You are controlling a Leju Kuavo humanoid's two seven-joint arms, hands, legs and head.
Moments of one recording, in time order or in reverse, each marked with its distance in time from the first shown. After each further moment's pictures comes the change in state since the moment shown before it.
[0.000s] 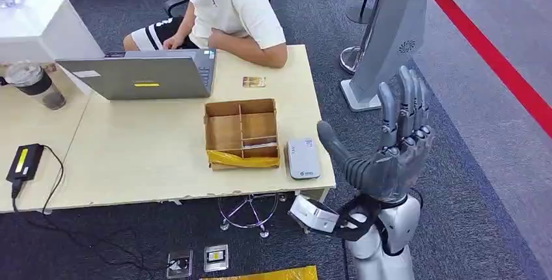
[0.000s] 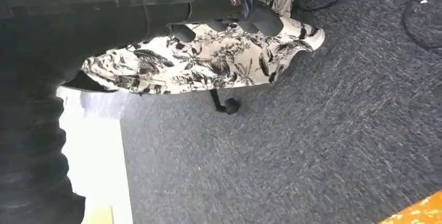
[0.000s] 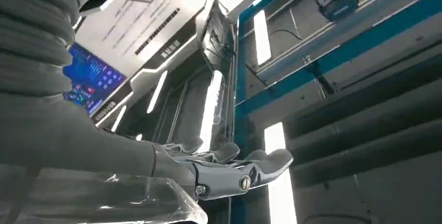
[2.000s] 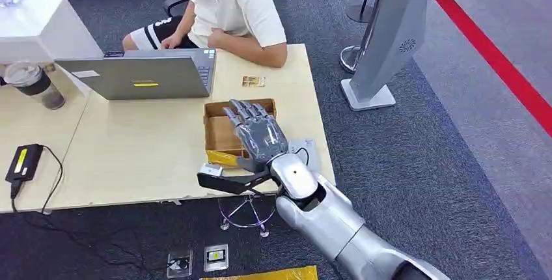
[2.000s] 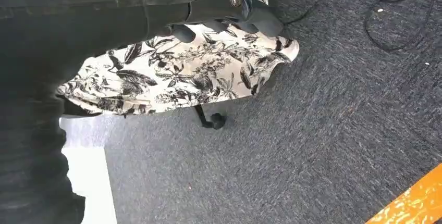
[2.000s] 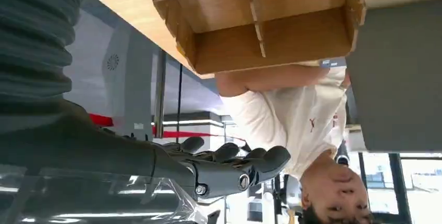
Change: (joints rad) left arm -0.005 -0.003 0.006 0.000 -0.103 -0.018 -0.080; right arm -0.486 -0.080 0.581 0.815 -0.039 0.547 0.659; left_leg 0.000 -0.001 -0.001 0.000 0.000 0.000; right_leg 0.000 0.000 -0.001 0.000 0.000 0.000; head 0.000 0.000
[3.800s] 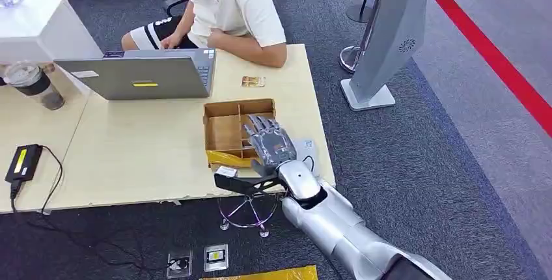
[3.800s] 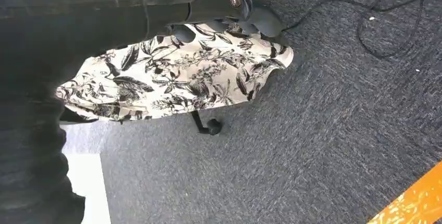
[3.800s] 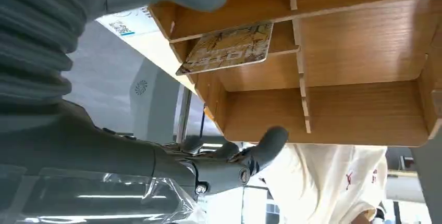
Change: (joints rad) left arm -0.009 -0.006 0.000 0.000 -0.018 0.011 -0.008; right arm -0.020 0.031 -0.018 0.266 -0.026 -0.084 -0.021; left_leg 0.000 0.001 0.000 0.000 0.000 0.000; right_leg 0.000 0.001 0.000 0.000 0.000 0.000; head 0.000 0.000
